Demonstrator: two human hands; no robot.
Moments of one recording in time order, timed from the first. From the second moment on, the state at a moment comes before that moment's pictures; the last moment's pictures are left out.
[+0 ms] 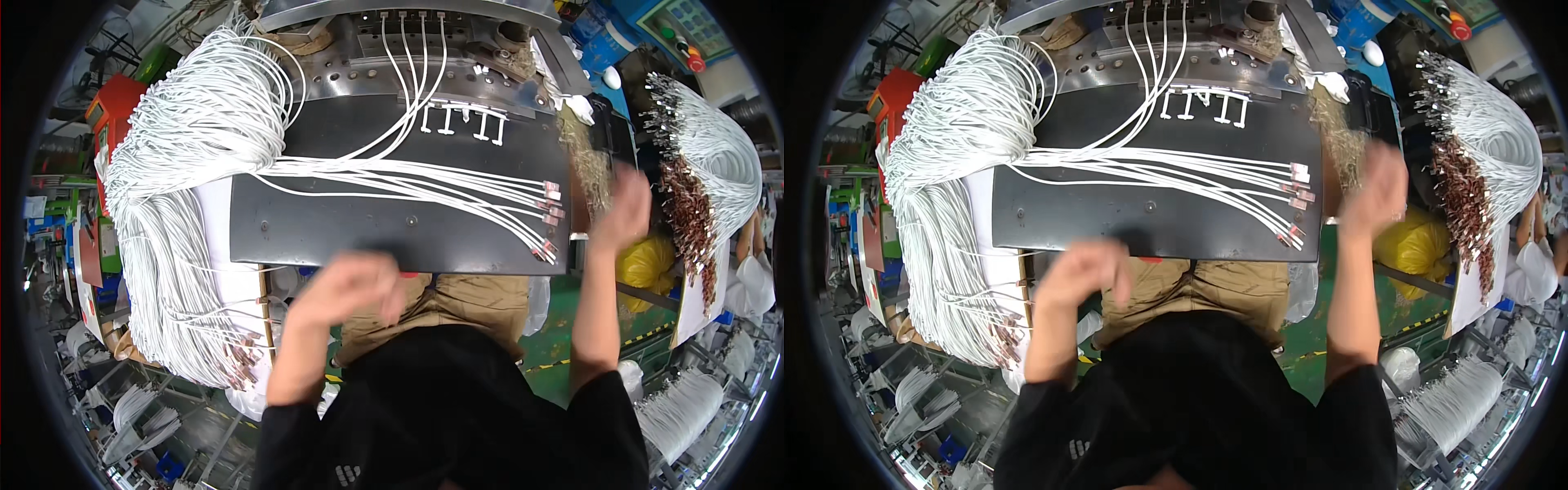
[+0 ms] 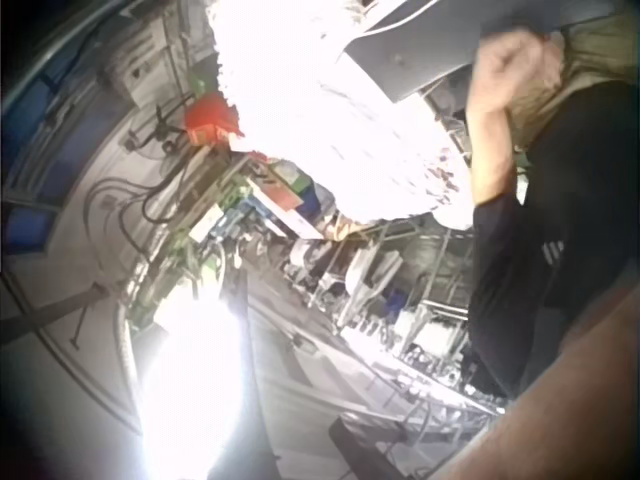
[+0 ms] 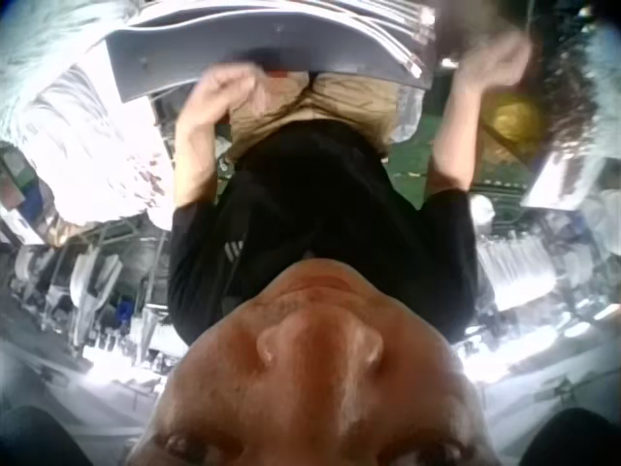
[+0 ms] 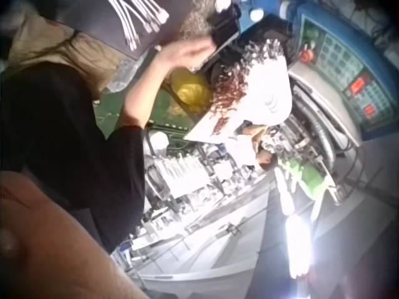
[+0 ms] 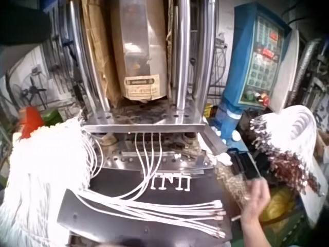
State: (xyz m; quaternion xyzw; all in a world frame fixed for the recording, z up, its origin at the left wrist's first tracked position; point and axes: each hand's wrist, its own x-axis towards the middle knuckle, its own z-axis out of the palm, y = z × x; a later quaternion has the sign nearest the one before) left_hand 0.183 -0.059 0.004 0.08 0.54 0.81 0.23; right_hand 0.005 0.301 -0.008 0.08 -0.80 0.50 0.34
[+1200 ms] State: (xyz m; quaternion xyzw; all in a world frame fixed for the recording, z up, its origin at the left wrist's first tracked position) left_hand 0.258 -0.086 -0.118 -0.40 0.47 0.78 -0.15; right_hand 0.145 0.271 -0.082 -0.06 -0.76 0.58 -0.27
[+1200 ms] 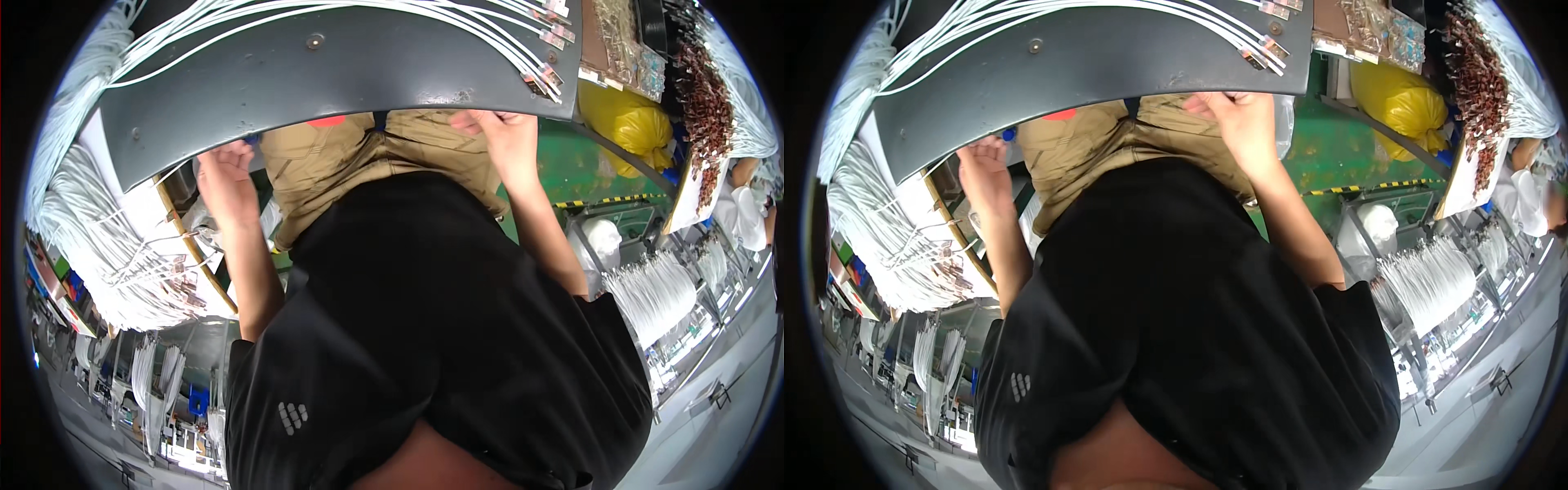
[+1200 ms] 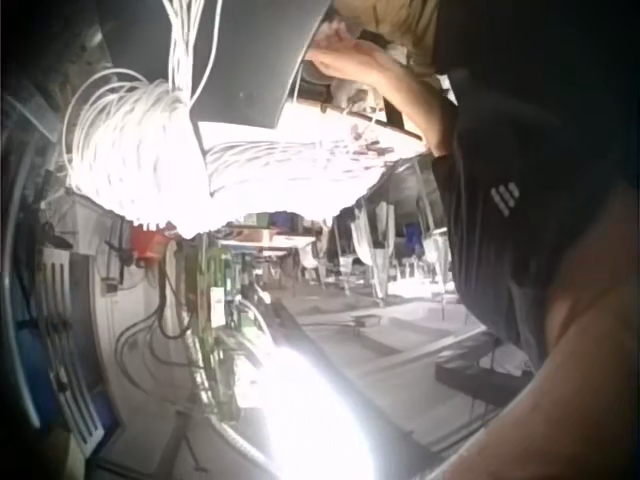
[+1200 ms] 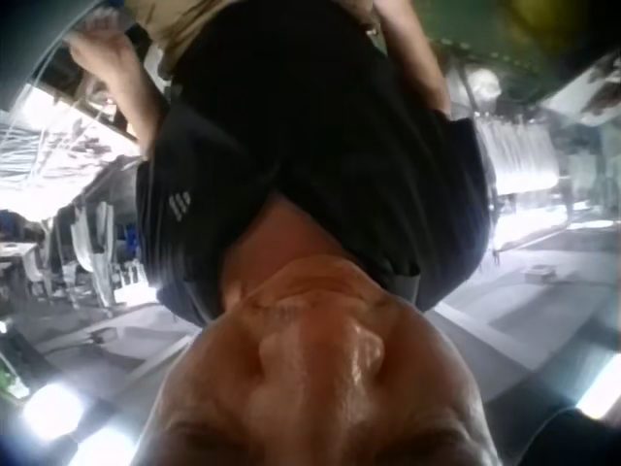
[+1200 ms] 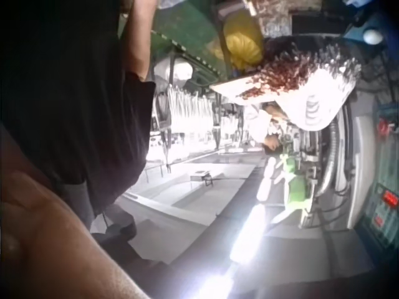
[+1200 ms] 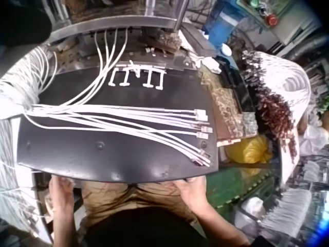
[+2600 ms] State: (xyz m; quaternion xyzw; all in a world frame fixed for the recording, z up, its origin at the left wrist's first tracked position) left_hand 0.056 -0.042 0.048 0.16 0.94 0.29 0.08; right_hand 0.110 0.328 -0.025 0.13 -0.86 0.45 0.21
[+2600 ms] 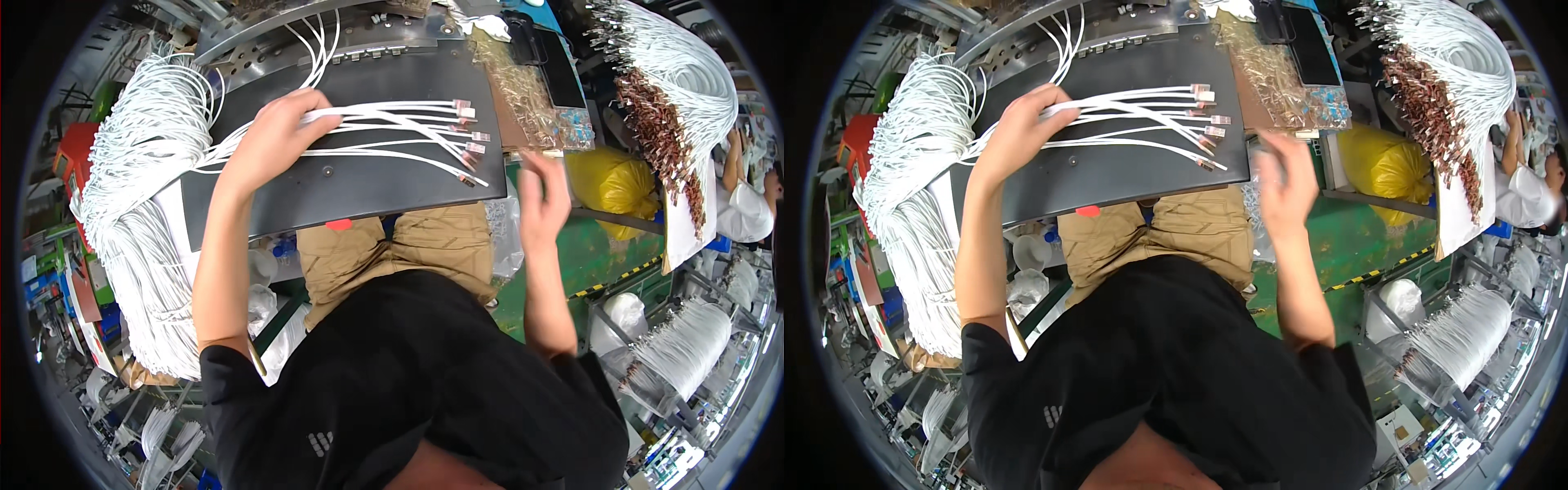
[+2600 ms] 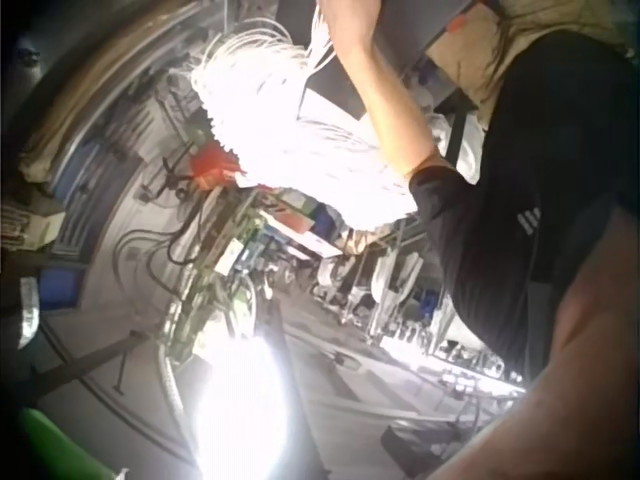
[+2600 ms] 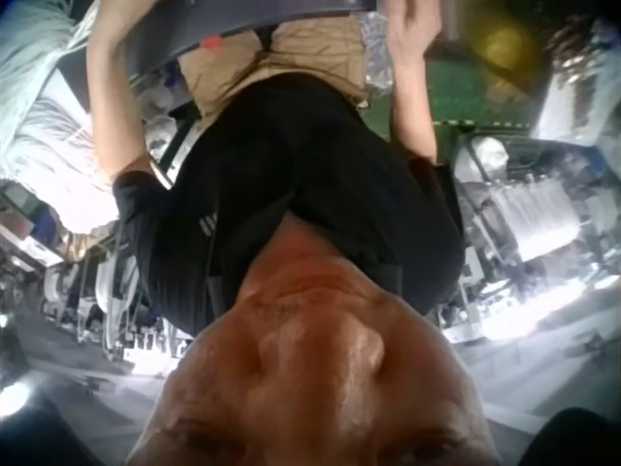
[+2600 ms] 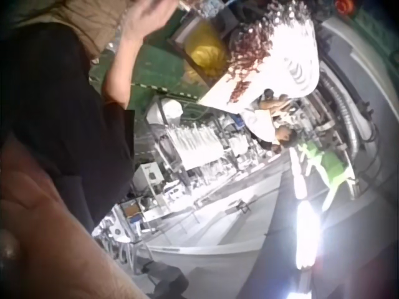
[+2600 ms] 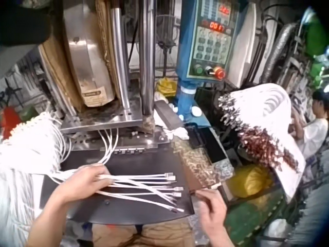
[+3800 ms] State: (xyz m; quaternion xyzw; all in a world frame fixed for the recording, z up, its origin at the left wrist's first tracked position) left_hand 0.119 -0.065 0.081 0.05 0.89 0.39 0.24; right_hand 0.013 0.217 0.032 0.38 -0.90 0.14 0.13
